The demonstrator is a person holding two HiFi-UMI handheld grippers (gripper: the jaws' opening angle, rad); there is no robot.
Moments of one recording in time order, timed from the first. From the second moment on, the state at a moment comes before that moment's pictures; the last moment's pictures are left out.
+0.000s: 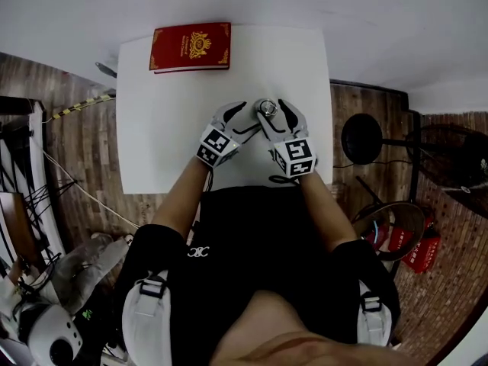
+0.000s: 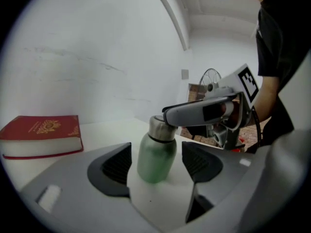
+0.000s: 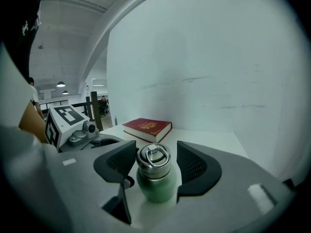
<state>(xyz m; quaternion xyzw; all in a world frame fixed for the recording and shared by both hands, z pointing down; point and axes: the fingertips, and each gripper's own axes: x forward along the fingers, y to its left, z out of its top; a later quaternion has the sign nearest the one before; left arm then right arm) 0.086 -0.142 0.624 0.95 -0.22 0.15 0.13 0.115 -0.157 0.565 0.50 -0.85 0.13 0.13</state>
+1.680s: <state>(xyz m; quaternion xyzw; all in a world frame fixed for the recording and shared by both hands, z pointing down) 0.111 -0.146 0.668 0.96 -0.15 0.20 0.12 0.121 -0.148 0.556 0.30 -0.93 0.13 0.19</state>
